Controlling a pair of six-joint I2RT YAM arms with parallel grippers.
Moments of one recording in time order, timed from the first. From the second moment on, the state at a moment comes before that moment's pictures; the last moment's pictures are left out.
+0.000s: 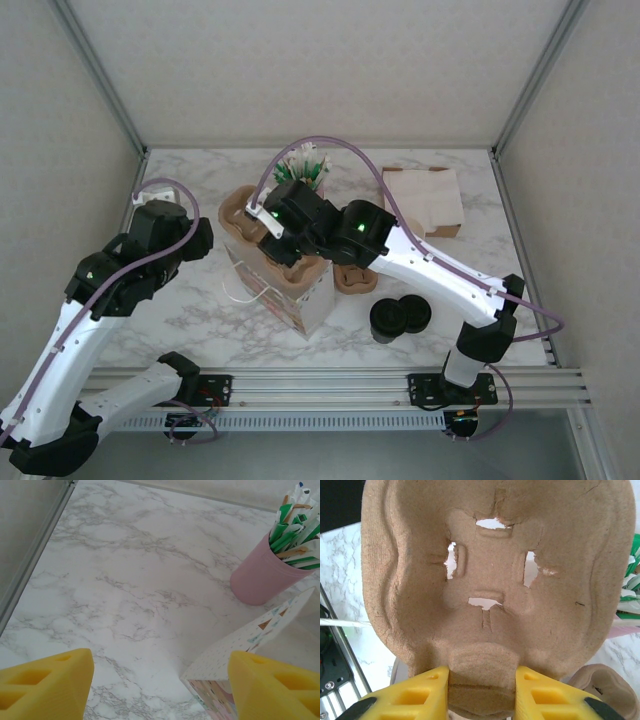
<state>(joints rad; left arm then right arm) -0.53 0.91 1.33 -1.14 -0.48 -0.53 1.18 1.71 2.00 -1.05 0.18 0.04</state>
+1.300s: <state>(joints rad) -0.53 0.94 1.33 -1.13 -0.39 -0.53 1.18 1.67 1.82 -1.03 0.21 0.12</state>
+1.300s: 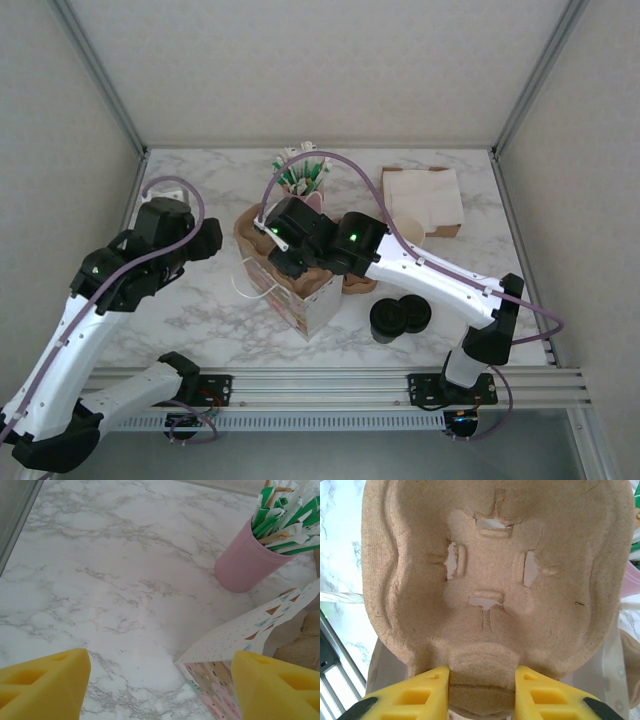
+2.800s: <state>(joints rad) -0.50 1.05 1.25 -1.02 -0.16 -0.48 1.18 1.71 1.79 -1.06 0.24 0.24</state>
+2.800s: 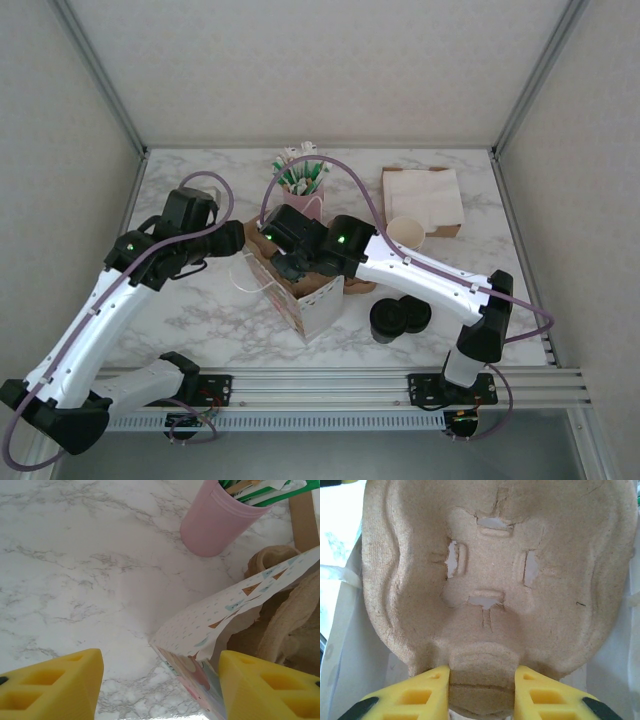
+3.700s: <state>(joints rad) -0.47 0.98 1.24 -1.00 -0.05 -0.53 1.17 1.87 1.92 -1.20 0.23 0.25</state>
